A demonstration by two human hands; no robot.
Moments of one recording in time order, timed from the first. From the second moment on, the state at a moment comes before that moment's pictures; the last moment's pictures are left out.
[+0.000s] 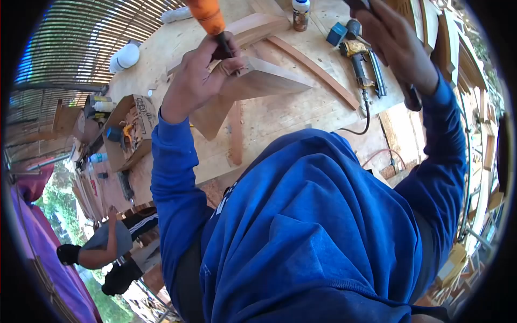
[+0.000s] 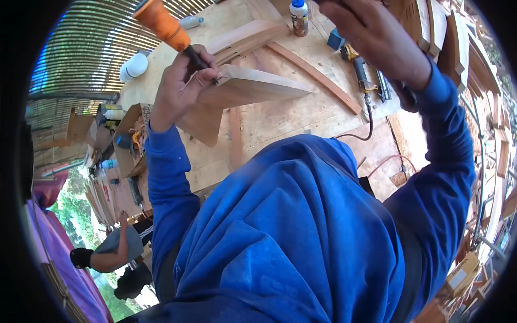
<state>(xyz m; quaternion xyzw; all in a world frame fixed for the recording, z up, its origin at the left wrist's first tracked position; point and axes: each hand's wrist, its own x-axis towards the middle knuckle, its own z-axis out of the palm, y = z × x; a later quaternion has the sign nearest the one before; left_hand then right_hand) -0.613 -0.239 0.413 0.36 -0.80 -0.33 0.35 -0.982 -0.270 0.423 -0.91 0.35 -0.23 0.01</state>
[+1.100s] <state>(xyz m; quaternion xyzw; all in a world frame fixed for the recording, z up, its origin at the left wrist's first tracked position) -0.564 -0.204 0.412 0.55 -0.80 -0.19 0.15 -0.907 -0.293 0.434 -0.84 0.32 -0.10 0.42</state>
